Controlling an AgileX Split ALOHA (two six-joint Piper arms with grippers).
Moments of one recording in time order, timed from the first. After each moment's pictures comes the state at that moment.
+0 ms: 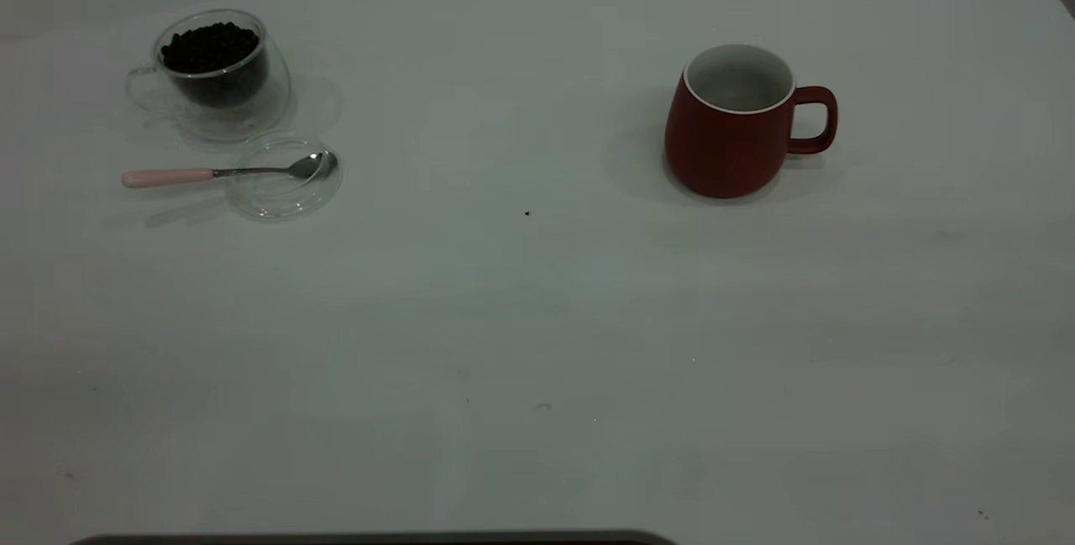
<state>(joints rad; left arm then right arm) 0.04 -0.02 -0.49 -0.14 1.16 0.20 0.05 0.03 -0.47 -0.02 1.13 0.03</state>
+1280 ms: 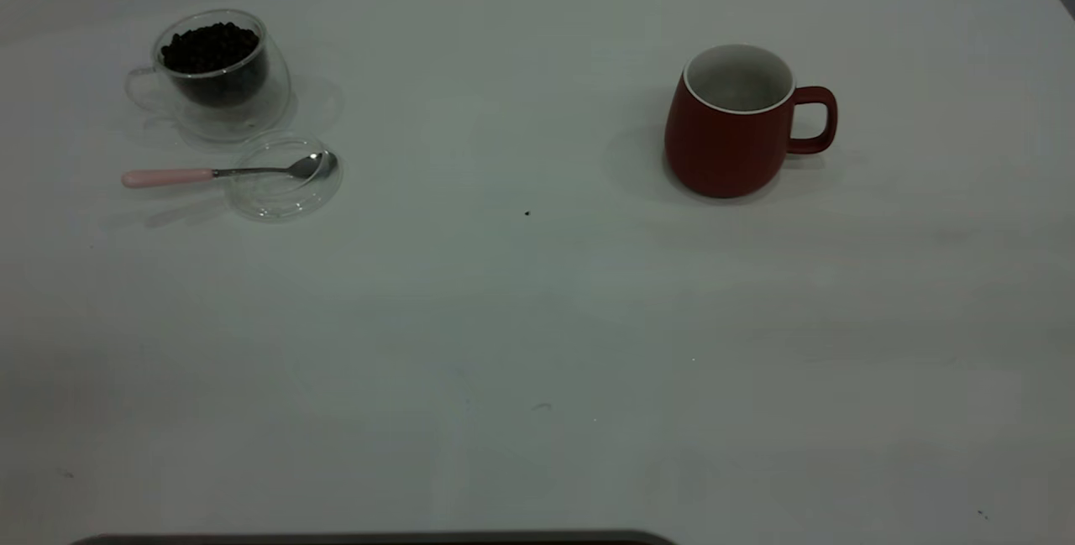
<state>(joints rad) 0.04 -0.02 -0.49 -0.14 1.16 0.20 0.05 0.08 -0.47 0.11 1.12 0.01</state>
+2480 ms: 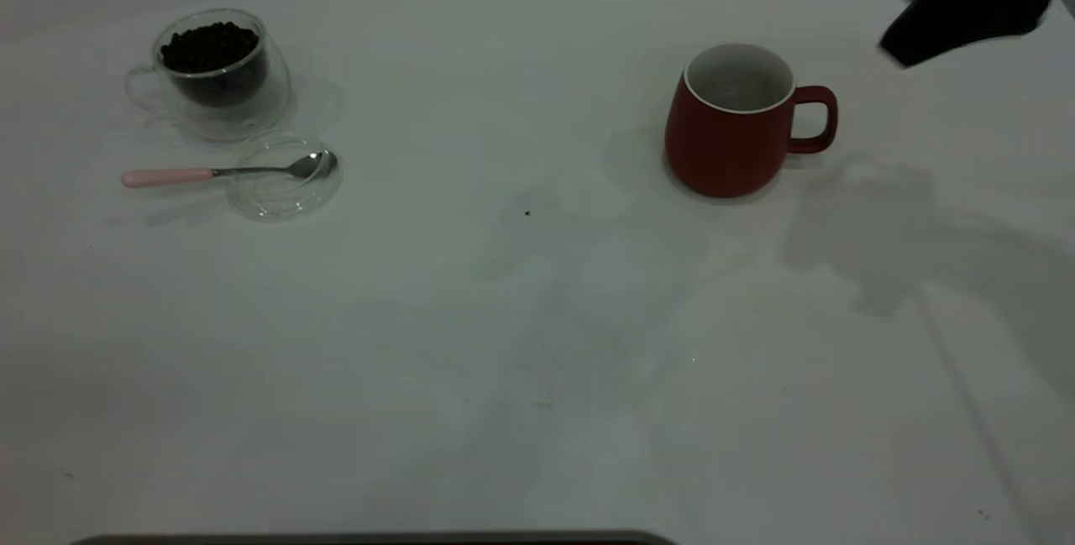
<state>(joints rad) 0.04 -0.02 -0.49 -0.14 1.16 0.20 0.05 1.91 -1.04 0.83 0.50 -1.78</state>
